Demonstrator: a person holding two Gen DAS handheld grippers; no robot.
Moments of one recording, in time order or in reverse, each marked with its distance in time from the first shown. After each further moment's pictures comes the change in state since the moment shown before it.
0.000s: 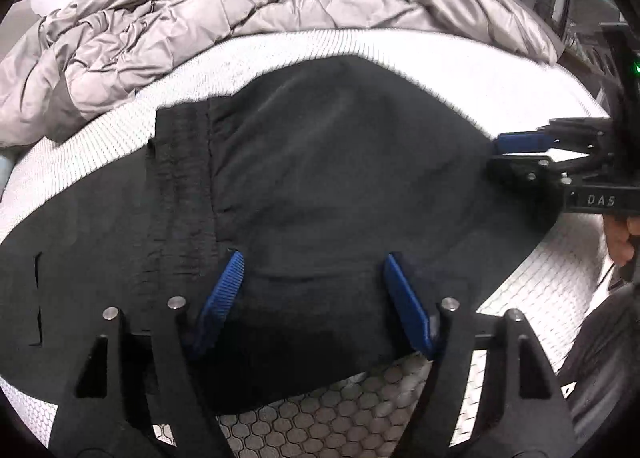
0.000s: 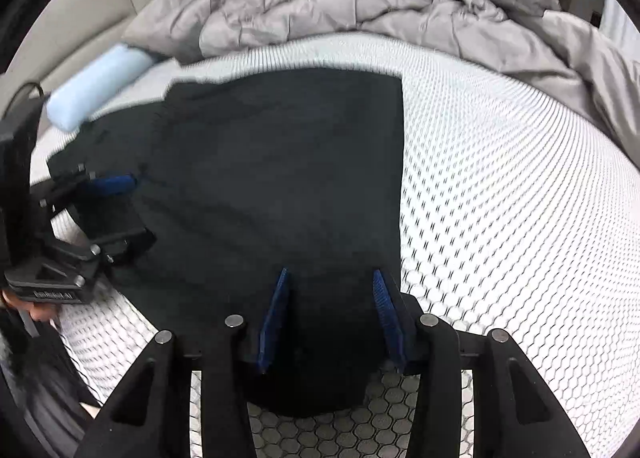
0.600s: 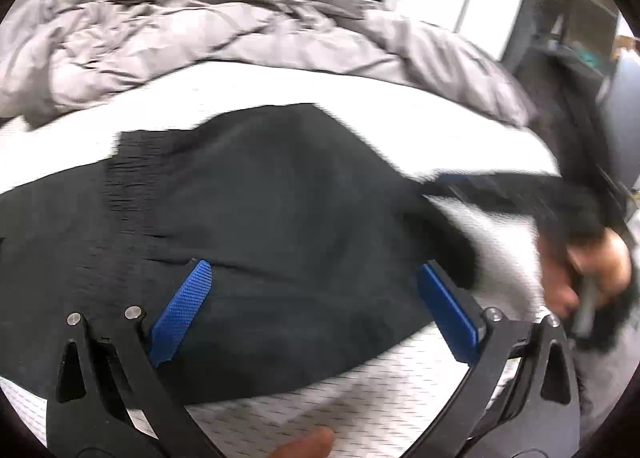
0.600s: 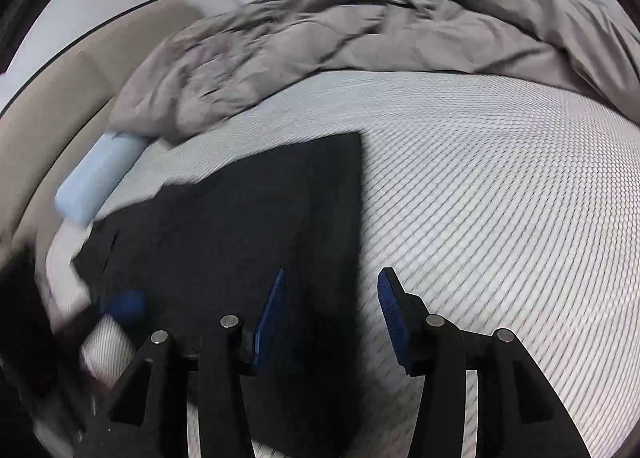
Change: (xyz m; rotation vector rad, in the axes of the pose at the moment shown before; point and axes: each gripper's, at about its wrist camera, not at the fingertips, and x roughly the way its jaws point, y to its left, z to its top) left arm -0.027 -0.021 0.012 -0.153 -0.107 -0.111; right arm -0.007 -0.043 0.046 0.206 -0.060 0.104
